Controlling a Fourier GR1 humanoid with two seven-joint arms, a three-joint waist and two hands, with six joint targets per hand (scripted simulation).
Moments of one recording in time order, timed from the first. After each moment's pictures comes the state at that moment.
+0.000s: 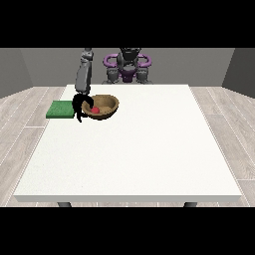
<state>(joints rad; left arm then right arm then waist) -0.81 0.61 0.47 -1.35 0.34 -0.37 0.27 -0.47 -0.24 -0.43 -0.62 -0.27 0.02 -0.52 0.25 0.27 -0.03</state>
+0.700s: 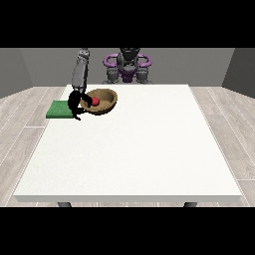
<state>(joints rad) -0.76 0.62 0.50 -1.28 0.37 -0.41 0.26 -0.43 -0.31 -0.34 -0.71 -0.23 -0.13 -0.29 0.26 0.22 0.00</state>
